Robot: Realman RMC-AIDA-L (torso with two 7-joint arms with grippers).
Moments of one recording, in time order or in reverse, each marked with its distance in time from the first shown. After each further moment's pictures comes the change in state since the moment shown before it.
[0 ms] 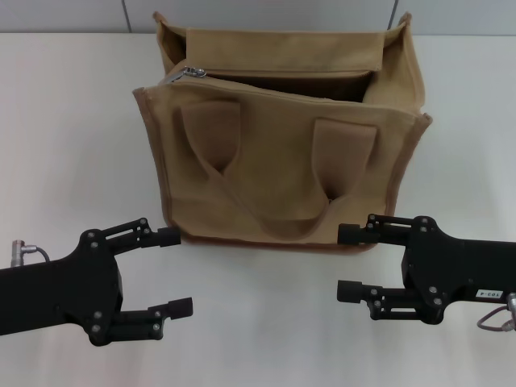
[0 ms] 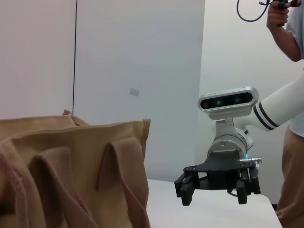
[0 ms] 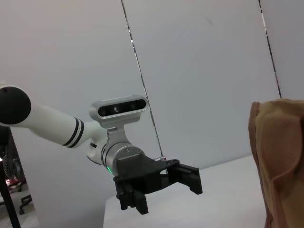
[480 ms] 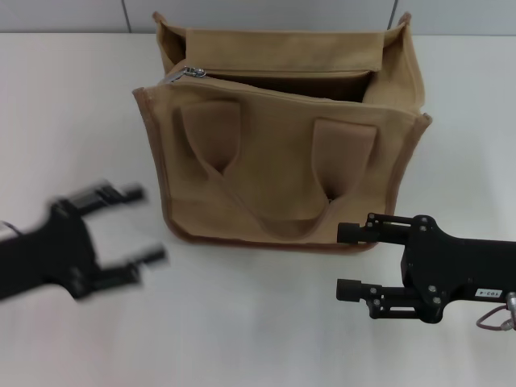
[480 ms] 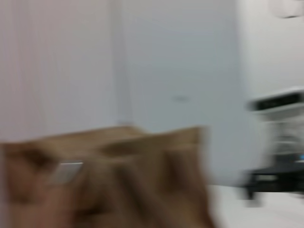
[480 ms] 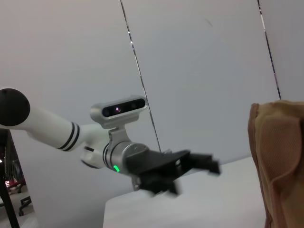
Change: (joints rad) left arm 0.012 -0.012 -0.101 0.005 -0.002 -0.039 0.042; right arm 0.002 0.002 0.003 0.002 0.000 0.000 0.000
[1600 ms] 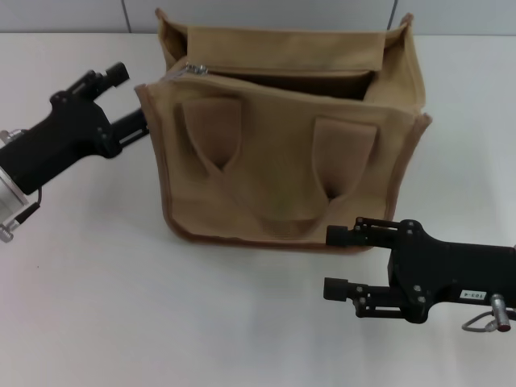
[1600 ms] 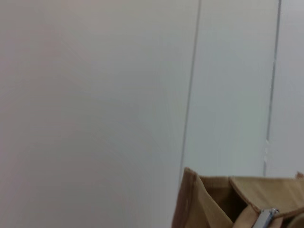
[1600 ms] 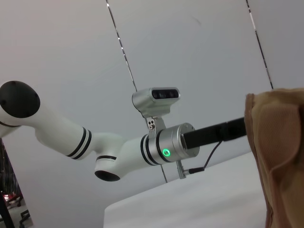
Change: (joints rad) left arm -0.197 -0.058 -0.314 -0.194 -0.082 -0.312 -0.047; right arm 0.021 0.002 0.003 0.082 0.003 0.037 0.002
